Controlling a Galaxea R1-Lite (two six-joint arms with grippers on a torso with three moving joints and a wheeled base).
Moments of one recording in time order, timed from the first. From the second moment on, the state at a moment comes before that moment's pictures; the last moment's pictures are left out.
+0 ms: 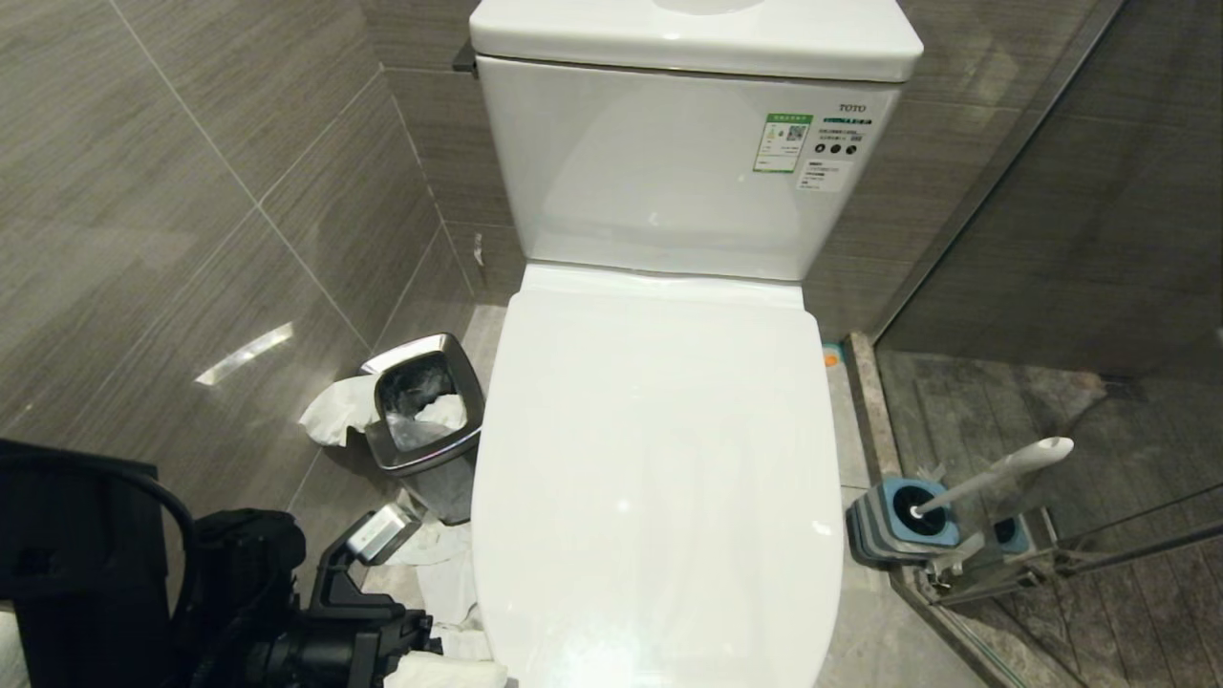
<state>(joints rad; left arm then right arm) -0.23 2.07 -0.14 -1.52 -1.32 -0.50 0.00 0.00 0.00 0.00 -0.02 0.07</state>
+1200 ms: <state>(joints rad) -0.20 1.89 -0.19 -1.52 -1.32 -0.66 0.00 0.00 0.00 0.00 -0.02 0.07</state>
